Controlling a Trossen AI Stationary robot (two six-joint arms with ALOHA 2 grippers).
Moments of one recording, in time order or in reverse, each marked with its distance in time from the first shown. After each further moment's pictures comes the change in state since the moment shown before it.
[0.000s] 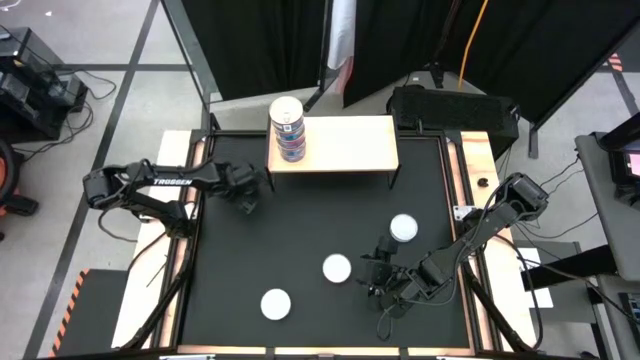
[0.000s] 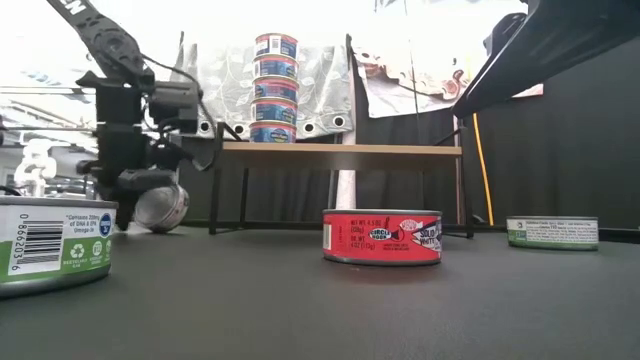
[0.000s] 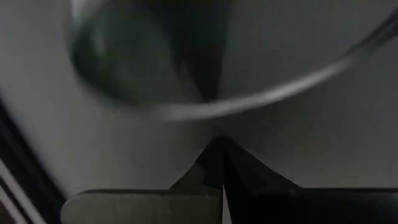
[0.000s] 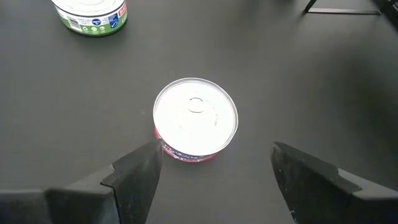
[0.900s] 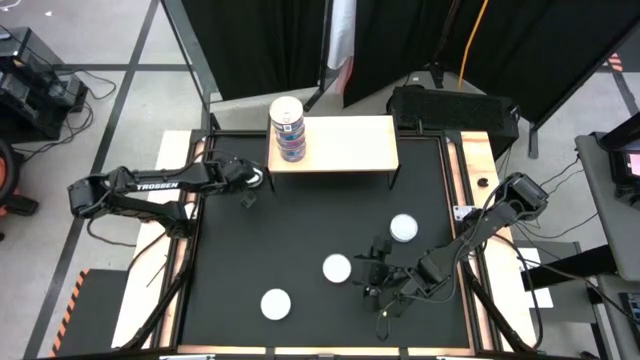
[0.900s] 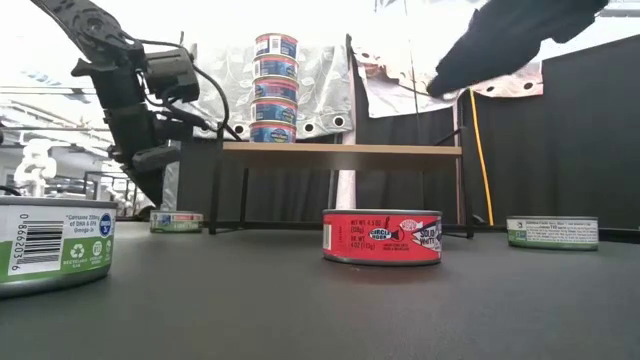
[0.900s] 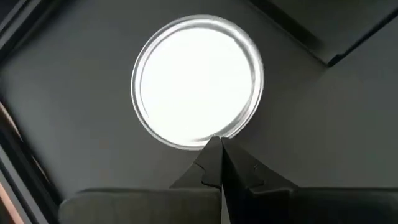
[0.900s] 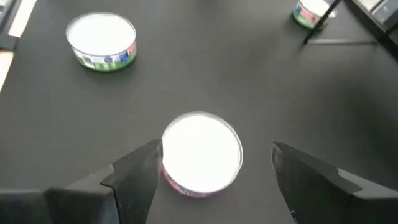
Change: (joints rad) left arm -0.002 -0.160 -0.008 0.140 -0.101 0.268; right arm -0.015 0.000 0.000 0.130 0.027 -0.087
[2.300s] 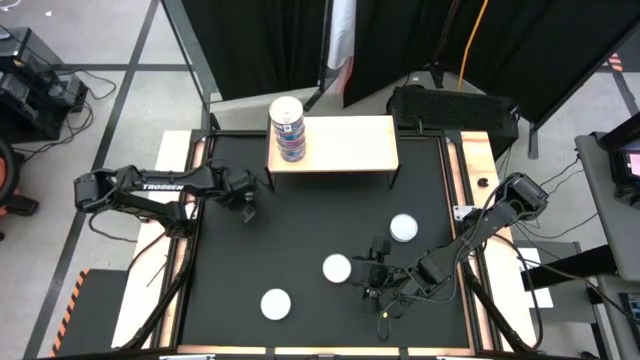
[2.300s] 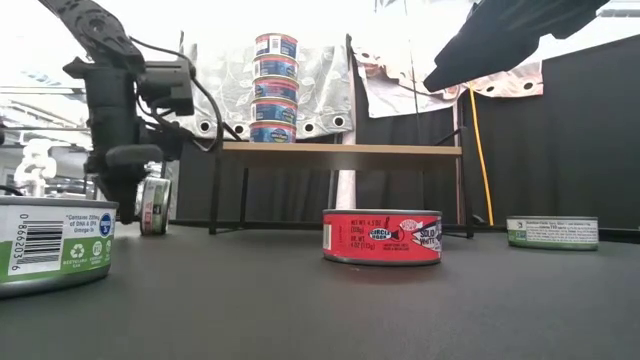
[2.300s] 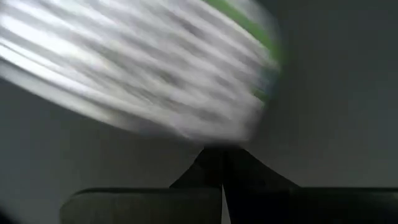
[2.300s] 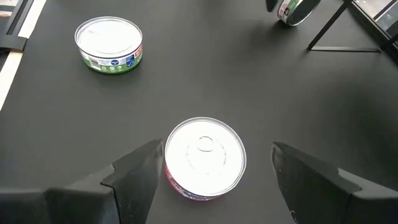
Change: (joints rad) left arm -0.092 0.060 0.000 -0.142 0.247 -0.178; right arm 0.000 0.000 0.000 0.025 -0.003 -0.034
